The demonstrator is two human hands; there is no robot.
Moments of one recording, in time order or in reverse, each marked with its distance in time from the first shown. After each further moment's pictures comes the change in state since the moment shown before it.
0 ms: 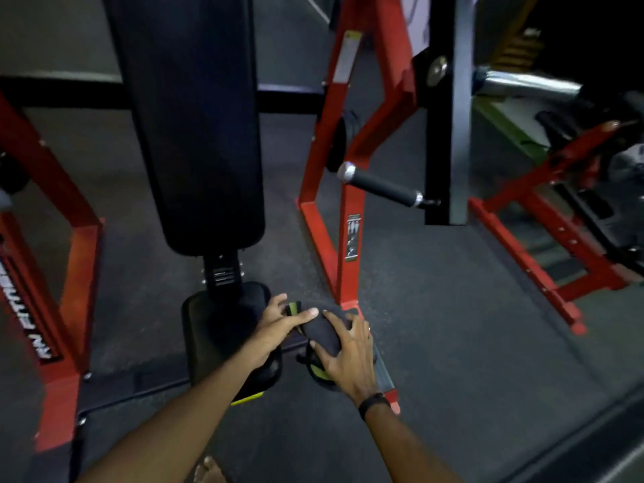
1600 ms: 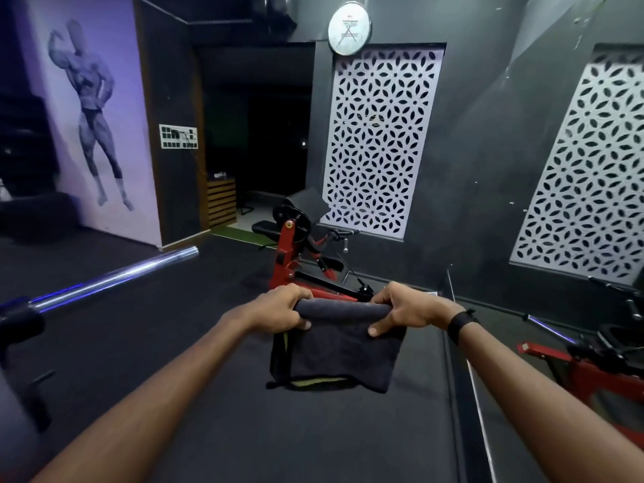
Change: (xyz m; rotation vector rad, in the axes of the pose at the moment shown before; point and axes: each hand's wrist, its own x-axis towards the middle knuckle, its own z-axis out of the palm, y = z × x) left_hand 0.092 0.393 0.635 1.267 -0.899 1.075; right_hand 0.111 0.388 -0.628 0.014 0.083 0.473
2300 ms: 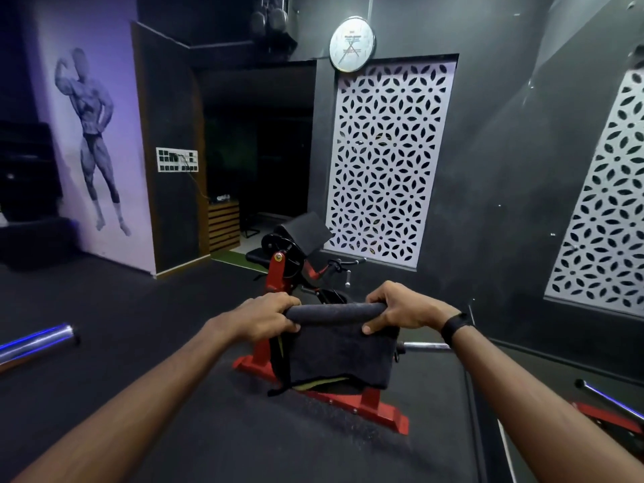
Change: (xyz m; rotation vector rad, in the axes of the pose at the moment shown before) left_hand 0.283 -0.024 -0.041 0.220 0.042 -0.082; right_hand 0.225 0.157 -0.142 -0.049 0.065 -0.083
